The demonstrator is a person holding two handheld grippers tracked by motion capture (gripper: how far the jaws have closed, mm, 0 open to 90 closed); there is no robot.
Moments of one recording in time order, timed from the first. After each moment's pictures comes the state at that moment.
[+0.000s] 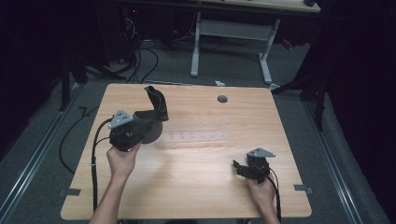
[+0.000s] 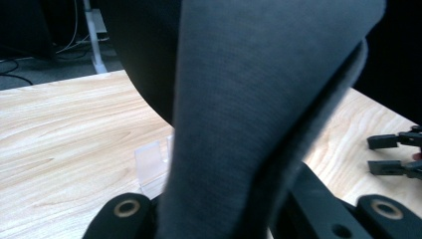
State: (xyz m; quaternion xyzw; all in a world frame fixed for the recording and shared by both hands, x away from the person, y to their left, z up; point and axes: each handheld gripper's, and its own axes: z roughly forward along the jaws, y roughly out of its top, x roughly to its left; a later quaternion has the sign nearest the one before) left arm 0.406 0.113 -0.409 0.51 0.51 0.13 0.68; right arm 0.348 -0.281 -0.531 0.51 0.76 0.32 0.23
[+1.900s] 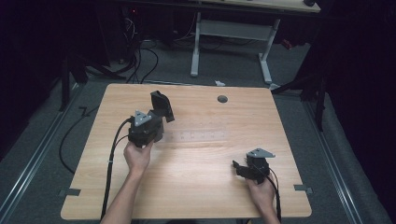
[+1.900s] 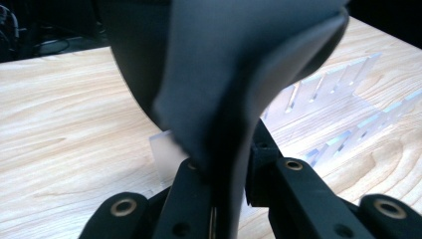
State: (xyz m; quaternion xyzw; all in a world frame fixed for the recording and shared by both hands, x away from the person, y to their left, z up) left arm 0.446 0.078 -0.463 0.51 0.55 0.19 0.63; right arm 0.347 -0.280 -0.531 0.51 0.76 0.32 0.23
